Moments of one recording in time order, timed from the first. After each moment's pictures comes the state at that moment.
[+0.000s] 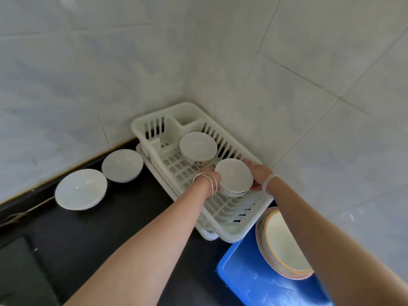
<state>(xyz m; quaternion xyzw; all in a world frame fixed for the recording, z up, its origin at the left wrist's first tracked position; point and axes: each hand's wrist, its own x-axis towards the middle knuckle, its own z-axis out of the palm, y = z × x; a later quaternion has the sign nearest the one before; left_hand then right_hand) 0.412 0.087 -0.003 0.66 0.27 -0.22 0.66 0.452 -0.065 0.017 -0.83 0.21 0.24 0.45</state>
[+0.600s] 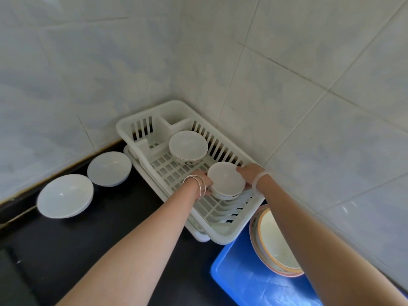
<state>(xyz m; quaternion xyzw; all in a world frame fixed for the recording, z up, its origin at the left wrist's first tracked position) 0.418 0.085 -0.024 0.65 0.25 -0.27 0.66 0.460 -0.071 0.002 -0.91 0.15 0.24 0.31</state>
